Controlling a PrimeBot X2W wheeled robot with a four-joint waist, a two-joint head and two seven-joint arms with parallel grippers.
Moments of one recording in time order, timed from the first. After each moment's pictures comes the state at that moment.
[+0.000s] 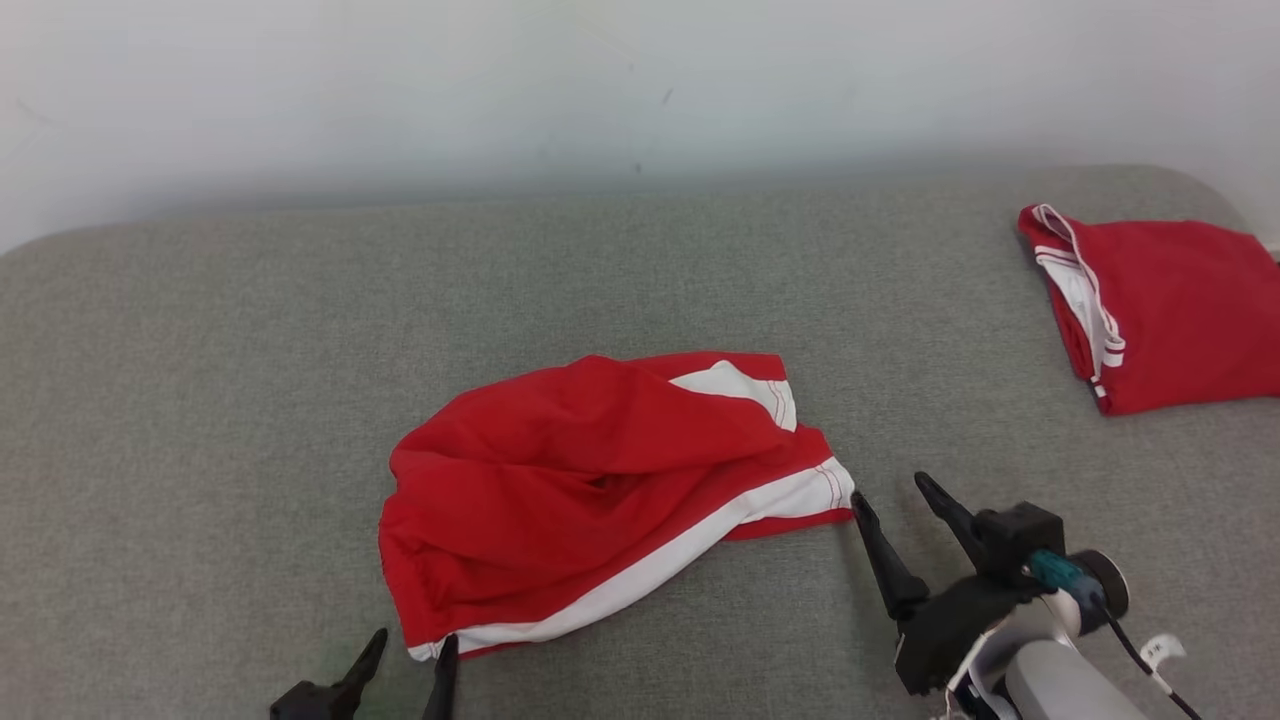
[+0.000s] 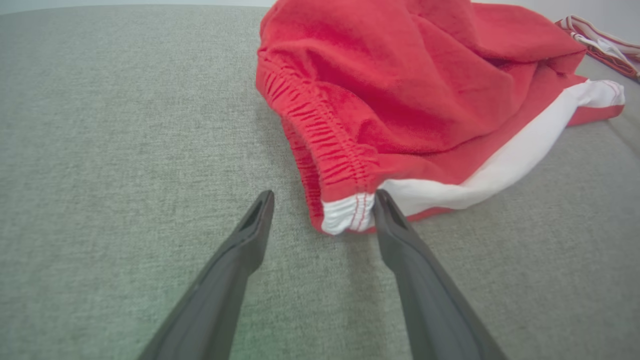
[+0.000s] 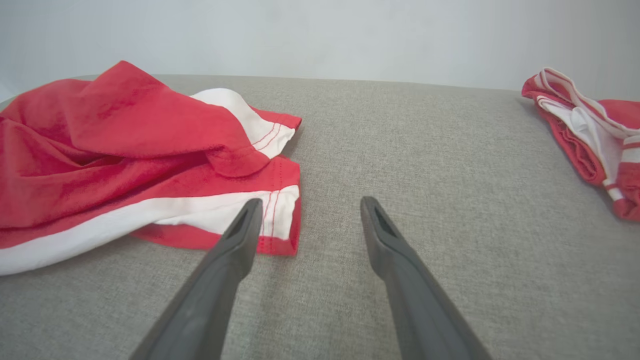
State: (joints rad) left arm -0.11 0.16 -0.23 0.52 -0.30 -0.13 -0.26; right arm -0.34 -0.26 0.32 0.62 0.30 0.13 -0.23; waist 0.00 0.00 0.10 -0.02
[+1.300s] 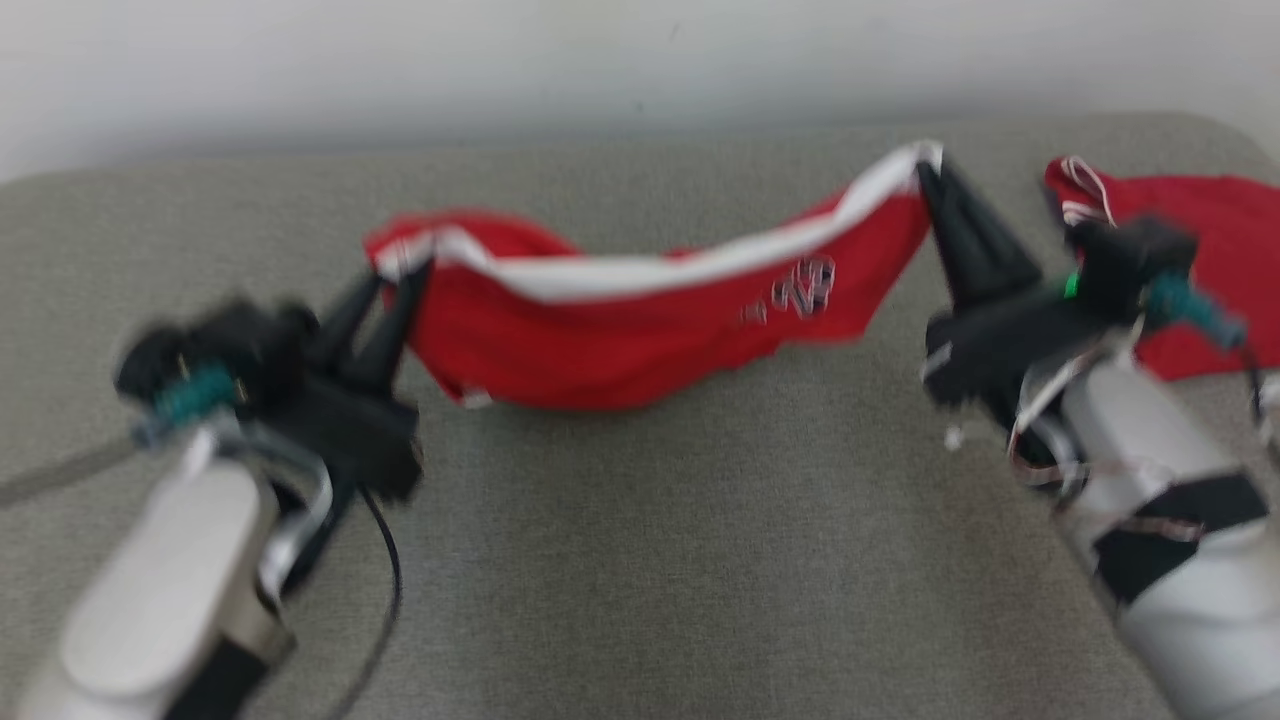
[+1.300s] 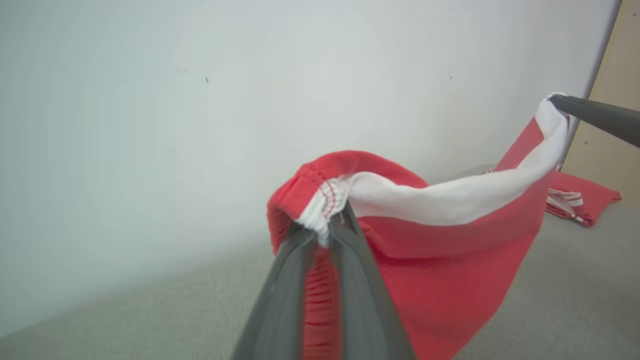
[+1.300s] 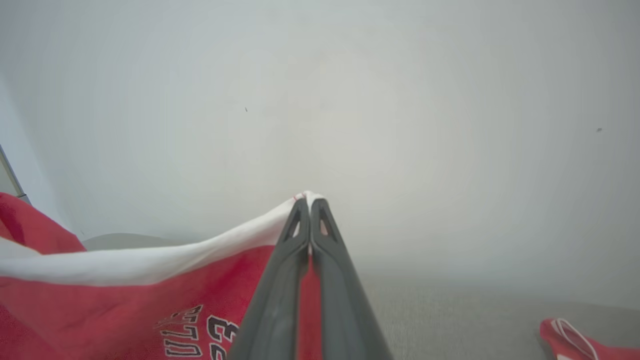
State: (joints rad) left arm -0.59 0.37 -0.44 0.26 -0.47 -0.13 -0.13; right arm -0.71 -0.37 0.41 0.49 0.52 0.13 -0.24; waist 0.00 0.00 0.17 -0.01
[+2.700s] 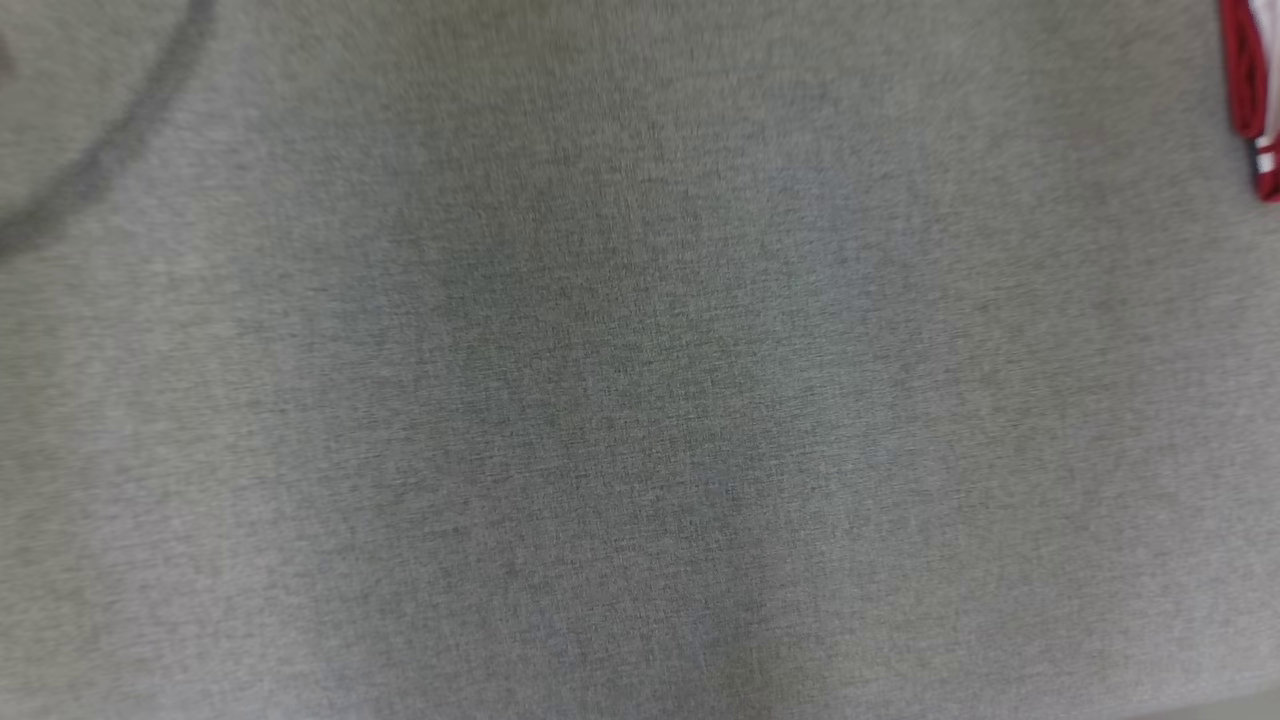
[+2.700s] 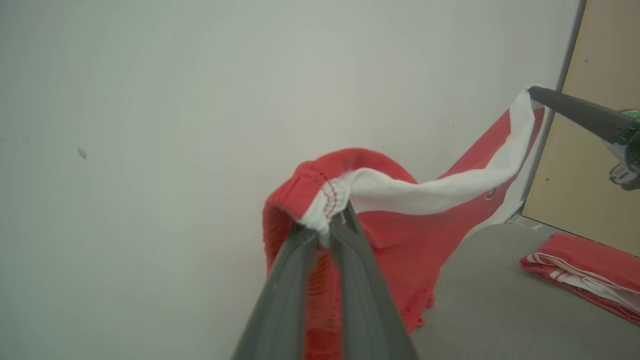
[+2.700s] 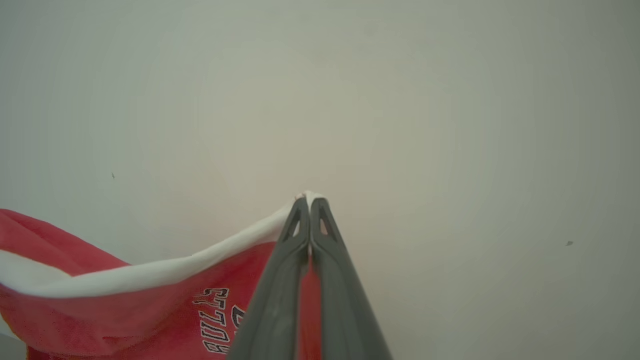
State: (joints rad) left arm -1.75 0.54 -1.00 0.54 -1.04 -0.13 -0.18; right arm -1.66 -0.53 0.65 0.67 0.80 0.13 -0.22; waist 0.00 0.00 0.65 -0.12
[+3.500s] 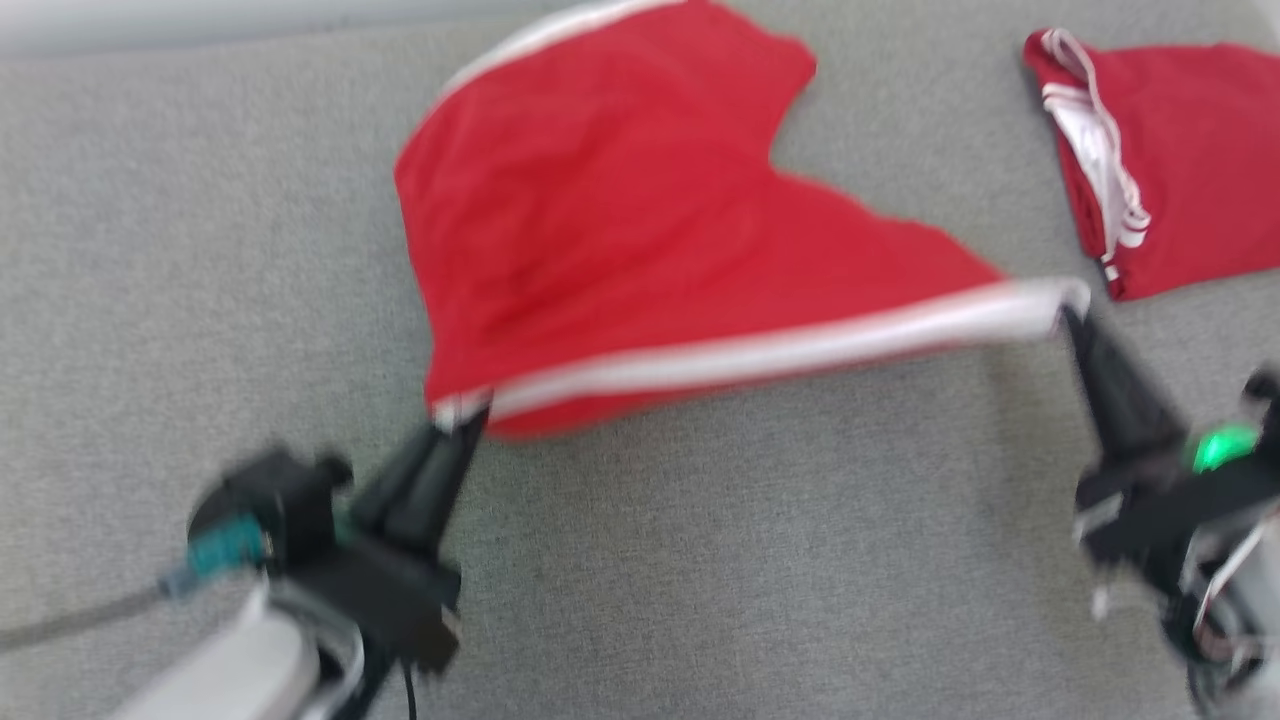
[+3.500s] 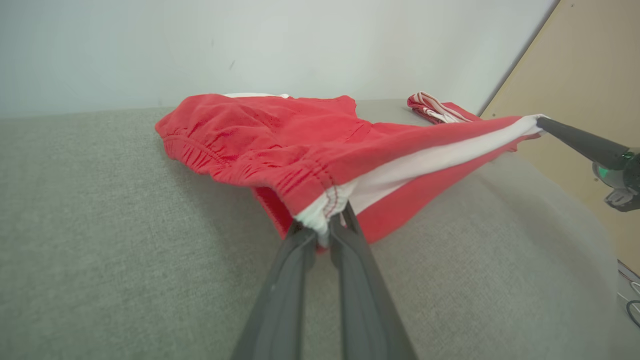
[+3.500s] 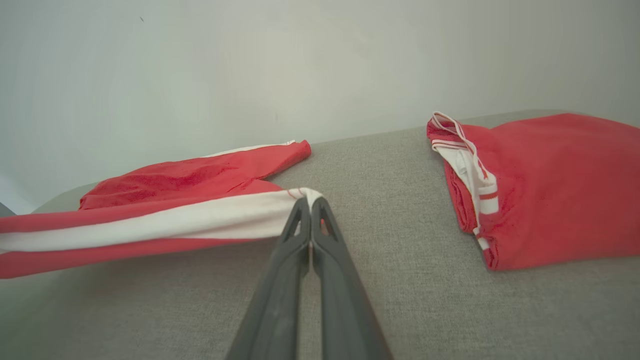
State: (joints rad) left arm -0.62 0.62 -0.88 0.05 -0.94 0.08 -0.26; right arm -0.36 -0.65 0.32 0.17 0.83 0.13 -0.22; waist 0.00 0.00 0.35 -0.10
